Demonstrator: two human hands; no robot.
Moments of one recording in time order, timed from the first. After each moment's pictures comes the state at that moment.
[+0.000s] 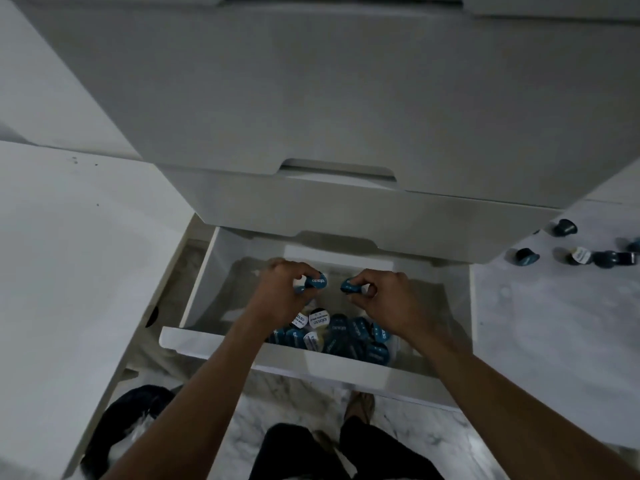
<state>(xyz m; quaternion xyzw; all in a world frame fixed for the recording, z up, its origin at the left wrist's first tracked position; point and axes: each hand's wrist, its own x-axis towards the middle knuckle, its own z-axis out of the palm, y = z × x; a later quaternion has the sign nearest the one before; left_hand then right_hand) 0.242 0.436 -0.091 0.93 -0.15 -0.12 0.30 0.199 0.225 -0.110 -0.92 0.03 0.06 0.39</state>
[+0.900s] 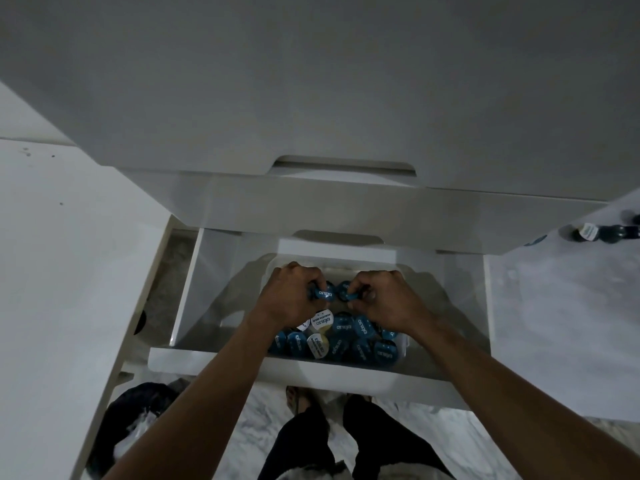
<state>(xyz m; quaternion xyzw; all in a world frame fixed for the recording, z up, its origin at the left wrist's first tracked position) 0.263 0.425 -0.119 0.92 -0.19 -0.22 0.25 0.211 0.225 -0.138 -0.91 0.02 0.17 0.39</state>
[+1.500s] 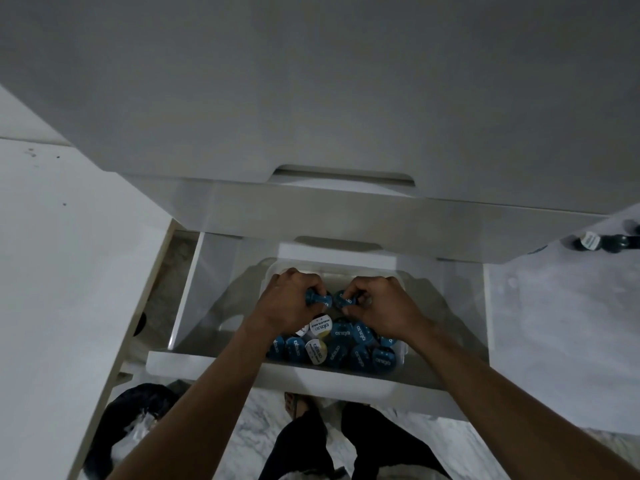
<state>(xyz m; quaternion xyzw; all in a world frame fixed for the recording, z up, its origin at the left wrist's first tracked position) 0.264 0.426 -0.122 0.92 -0.18 -0.24 0.25 0.214 0.228 -0.143 -0.90 0.02 0.18 0.40</state>
